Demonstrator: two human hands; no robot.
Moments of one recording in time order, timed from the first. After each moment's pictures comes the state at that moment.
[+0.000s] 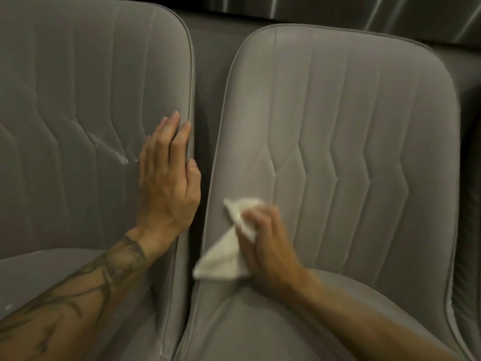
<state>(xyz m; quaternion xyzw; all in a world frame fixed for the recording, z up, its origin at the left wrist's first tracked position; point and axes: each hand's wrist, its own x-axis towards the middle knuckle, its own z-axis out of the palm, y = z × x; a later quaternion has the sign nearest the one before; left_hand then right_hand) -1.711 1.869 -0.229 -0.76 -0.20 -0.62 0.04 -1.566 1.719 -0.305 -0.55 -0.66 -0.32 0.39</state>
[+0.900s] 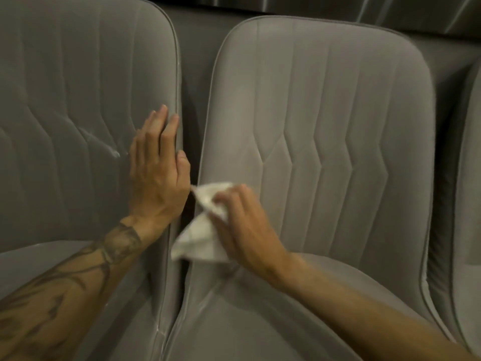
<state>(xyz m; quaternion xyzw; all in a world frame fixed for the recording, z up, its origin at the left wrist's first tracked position) -1.713 1.868 -0.229 -0.76 -0.21 -0.61 0.07 -1.606 1.707 -0.267 -0.61 -0.67 -0.22 0.37</state>
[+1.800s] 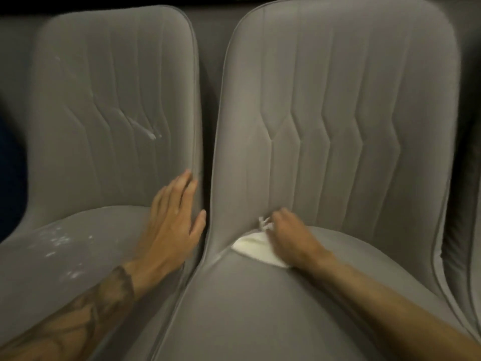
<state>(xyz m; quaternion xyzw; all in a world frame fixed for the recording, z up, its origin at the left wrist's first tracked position) -1.793 1.782 -0.308 -0.88 -0.30 -0.35 0.10 -1.537 1.660 -0.359 -0.75 -0.62 -0.09 0.23</state>
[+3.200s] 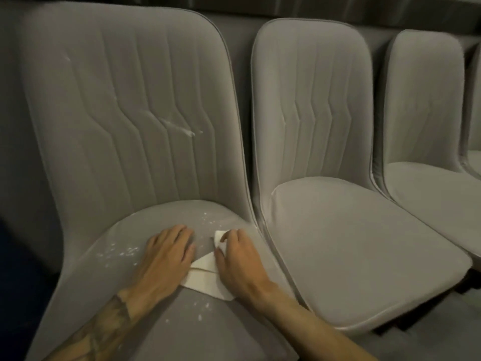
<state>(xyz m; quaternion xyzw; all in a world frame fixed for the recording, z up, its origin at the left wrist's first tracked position) -2.006 1.887 -0.324 -0.97 -0.17 -0.13 -0.08 -1.910 1.722 -0.336 -0.87 -0.38 -0.08 0.30</state>
